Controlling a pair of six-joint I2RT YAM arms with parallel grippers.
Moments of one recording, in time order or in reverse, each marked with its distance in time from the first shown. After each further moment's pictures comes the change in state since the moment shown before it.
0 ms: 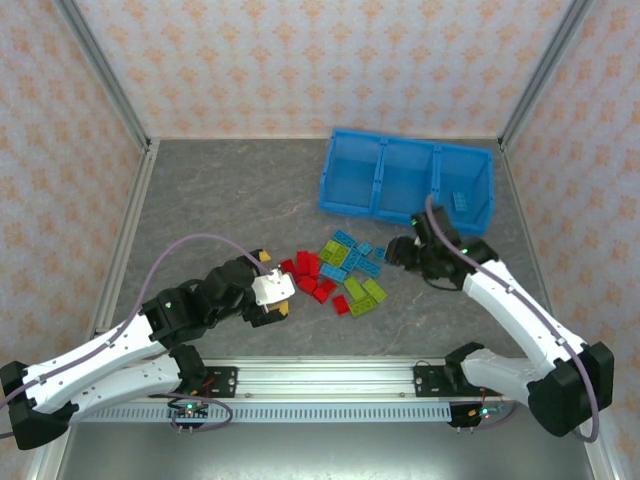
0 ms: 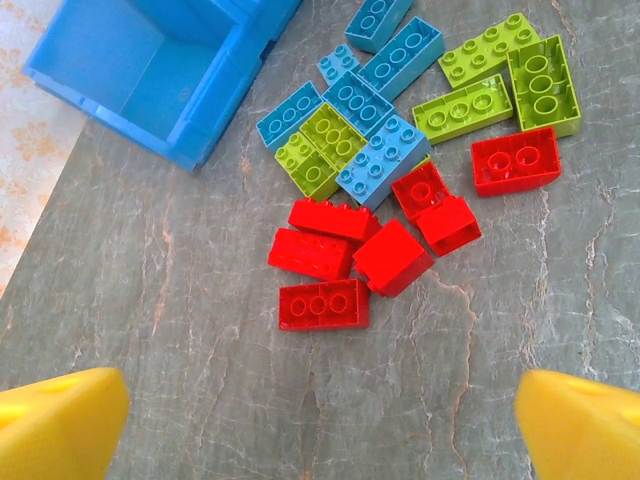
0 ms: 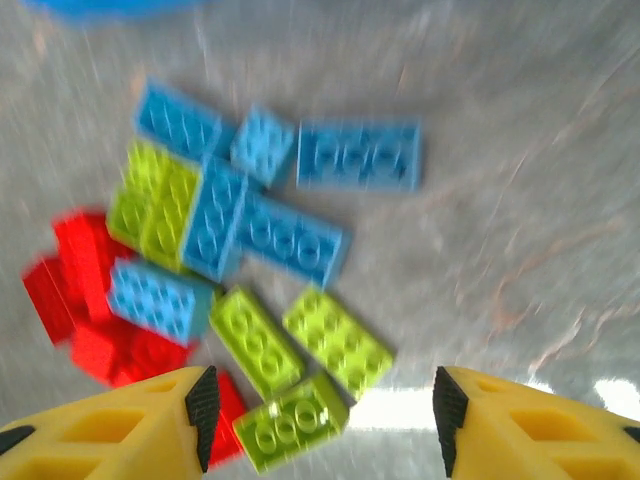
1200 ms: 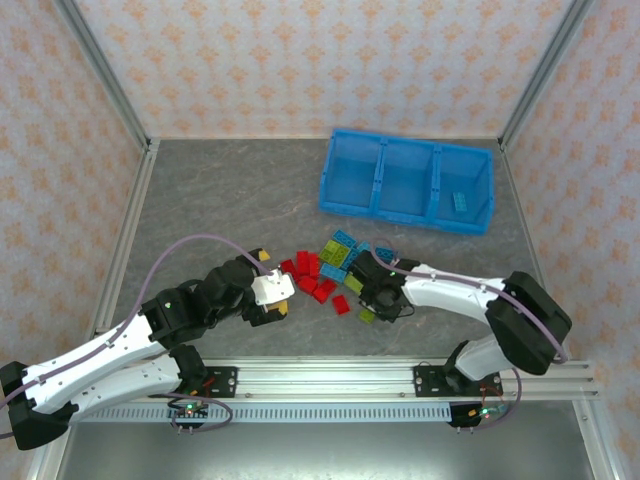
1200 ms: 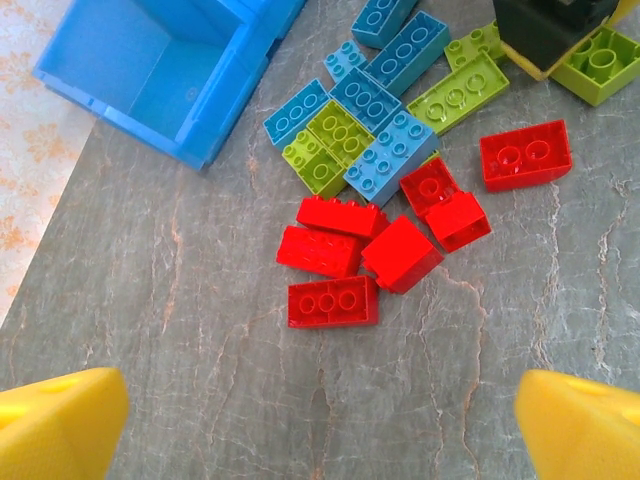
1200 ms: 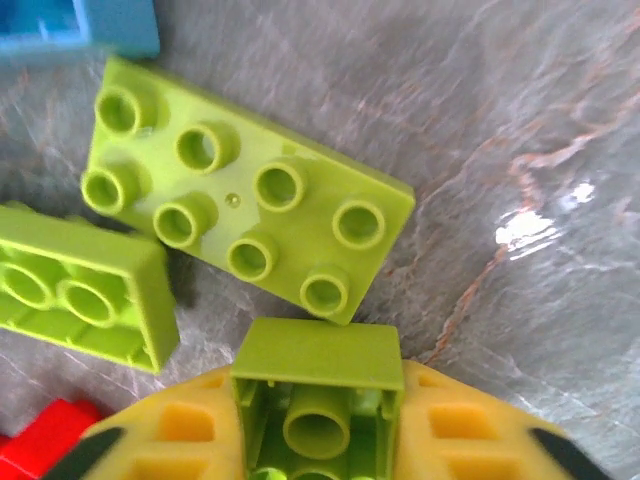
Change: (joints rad) left arm 0.000 -0.003 0.000 0.000 -0.014 0.017; right arm 0.328 0.333 -0.137 0.163 0.109 0.678
